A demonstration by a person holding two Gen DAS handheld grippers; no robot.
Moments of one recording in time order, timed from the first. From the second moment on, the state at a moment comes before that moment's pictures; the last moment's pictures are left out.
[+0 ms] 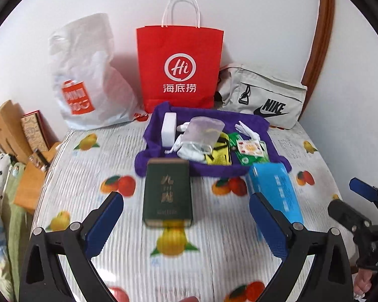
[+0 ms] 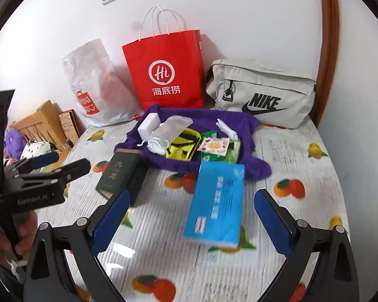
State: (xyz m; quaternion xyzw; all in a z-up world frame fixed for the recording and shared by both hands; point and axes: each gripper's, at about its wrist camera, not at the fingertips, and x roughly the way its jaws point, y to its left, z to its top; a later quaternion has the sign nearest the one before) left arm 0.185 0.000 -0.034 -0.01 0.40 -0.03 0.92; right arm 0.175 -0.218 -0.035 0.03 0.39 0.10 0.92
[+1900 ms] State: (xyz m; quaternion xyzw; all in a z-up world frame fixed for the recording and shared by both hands) left arm 0.048 -0.007 -0.021 -0.01 0.36 -0.02 0.93; right arm 0.047 -0.237 -0.032 0.03 0.36 0.07 0.93
